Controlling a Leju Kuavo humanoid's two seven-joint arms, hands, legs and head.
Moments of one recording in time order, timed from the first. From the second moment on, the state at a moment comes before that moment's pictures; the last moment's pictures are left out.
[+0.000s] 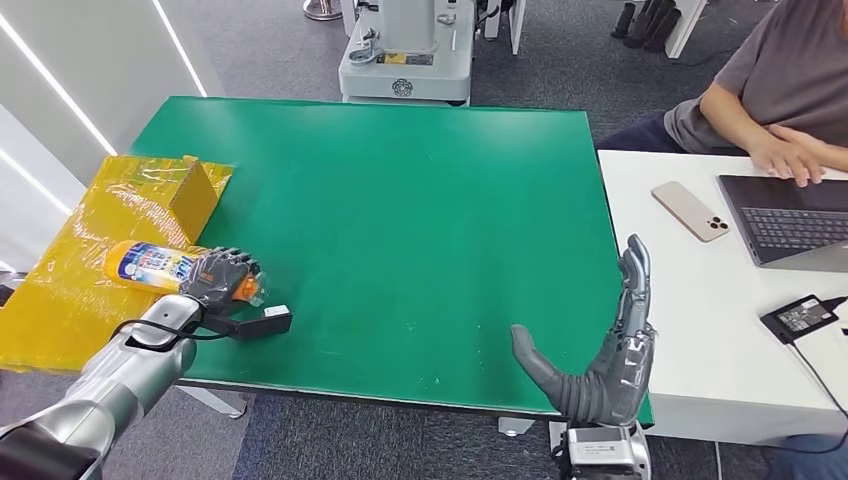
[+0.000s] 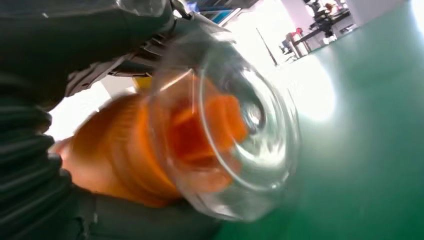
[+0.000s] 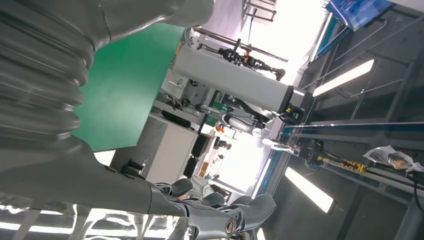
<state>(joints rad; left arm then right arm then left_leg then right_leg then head) -0.67 0.33 -0.43 -0.33 -1.36 0.33 -0.16 0.06 0.11 0.55 -1.69 0.27 -0.43 -0.57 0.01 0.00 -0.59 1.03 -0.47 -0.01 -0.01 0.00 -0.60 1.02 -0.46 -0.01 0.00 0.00</state>
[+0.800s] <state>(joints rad) -0.60 0.30 -0.26 -0.39 -1.13 0.67 -0.38 0.07 0.11 0.54 -1.69 0.27 -0.45 -0.57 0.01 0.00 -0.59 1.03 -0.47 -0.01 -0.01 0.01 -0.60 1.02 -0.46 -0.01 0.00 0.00</state>
